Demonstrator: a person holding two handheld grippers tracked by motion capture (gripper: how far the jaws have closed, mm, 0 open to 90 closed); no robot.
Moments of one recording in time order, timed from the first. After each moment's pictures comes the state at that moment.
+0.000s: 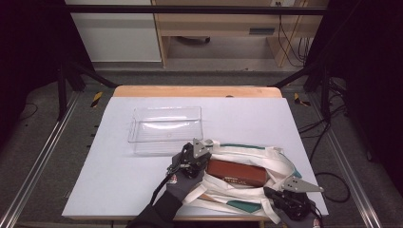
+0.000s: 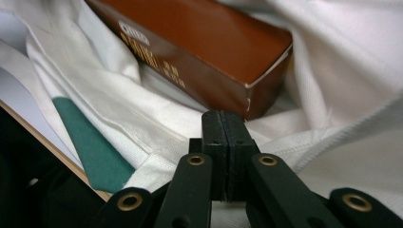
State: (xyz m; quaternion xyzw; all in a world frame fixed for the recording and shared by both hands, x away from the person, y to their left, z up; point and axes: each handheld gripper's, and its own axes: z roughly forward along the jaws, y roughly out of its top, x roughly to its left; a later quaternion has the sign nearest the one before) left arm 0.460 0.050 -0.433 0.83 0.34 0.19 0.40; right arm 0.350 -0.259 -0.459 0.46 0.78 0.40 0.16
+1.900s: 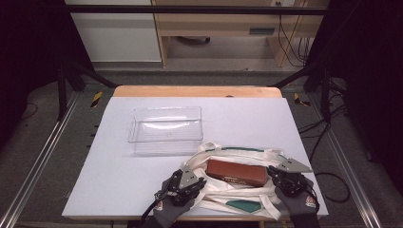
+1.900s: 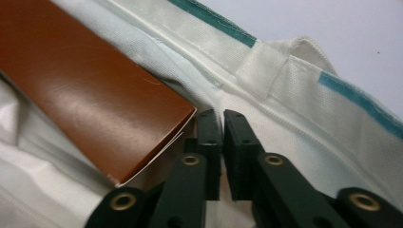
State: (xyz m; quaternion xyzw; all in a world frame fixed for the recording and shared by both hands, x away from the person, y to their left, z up) left arm 0.398 0.082 -0.471 0.85 0.29 0.14 0.42; right arm 0.403 -0.259 -0.454 0.45 0.78 0.34 0.27
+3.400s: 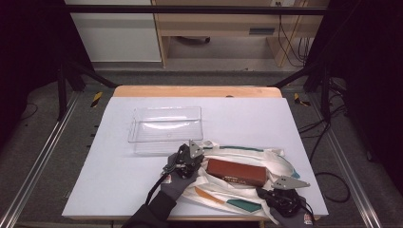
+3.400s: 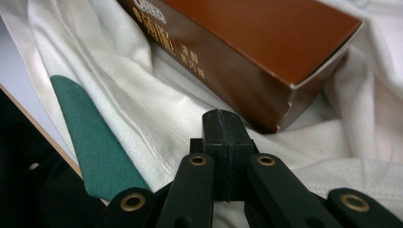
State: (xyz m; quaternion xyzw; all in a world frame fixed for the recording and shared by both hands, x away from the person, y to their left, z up) left arm 0.467 0.063 -0.453 0.85 0.34 0.20 0.35; right arm 0.364 -0.244 -0.473 0.43 0.81 0.38 0.14
